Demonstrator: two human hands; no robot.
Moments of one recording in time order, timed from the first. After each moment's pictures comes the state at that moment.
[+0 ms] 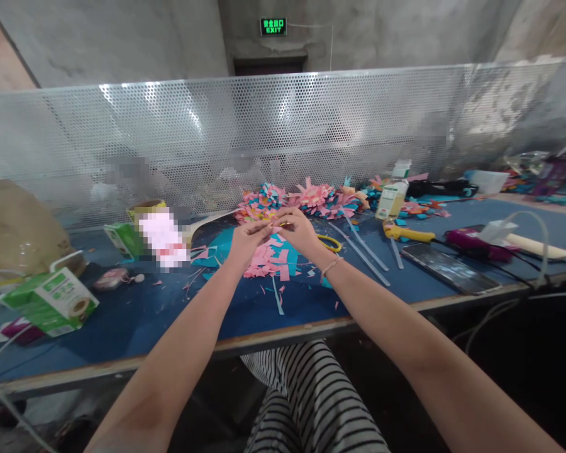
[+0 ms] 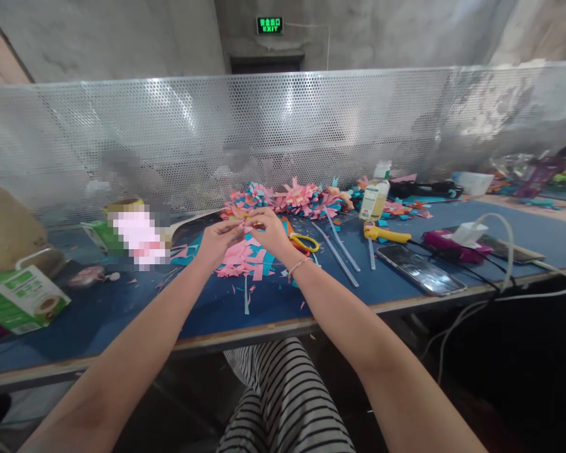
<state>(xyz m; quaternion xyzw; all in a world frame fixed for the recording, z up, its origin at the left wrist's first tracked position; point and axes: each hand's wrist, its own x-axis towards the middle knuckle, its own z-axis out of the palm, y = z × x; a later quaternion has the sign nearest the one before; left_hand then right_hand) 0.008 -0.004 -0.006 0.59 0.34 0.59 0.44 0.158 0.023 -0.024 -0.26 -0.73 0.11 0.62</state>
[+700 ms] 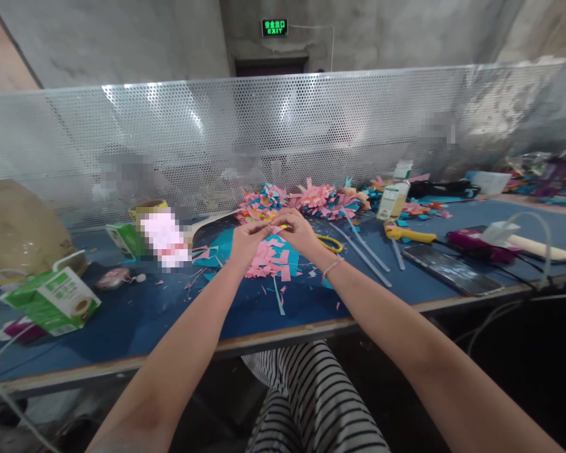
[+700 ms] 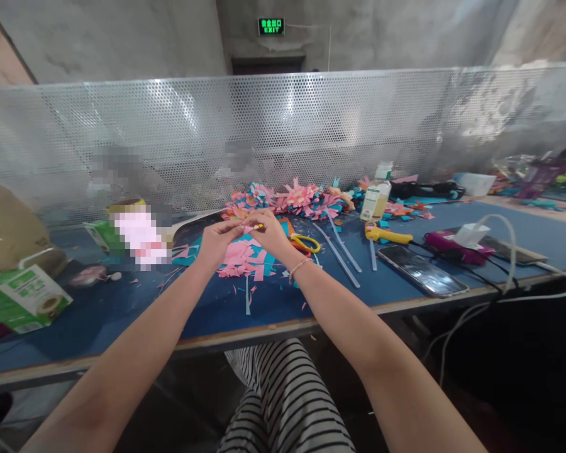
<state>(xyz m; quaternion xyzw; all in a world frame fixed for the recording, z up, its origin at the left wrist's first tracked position) 0.004 0.003 -0.009 0.64 0.33 0.60 0.35 0.156 0.019 -0.022 -0.25 -0.75 0.13 0.60</state>
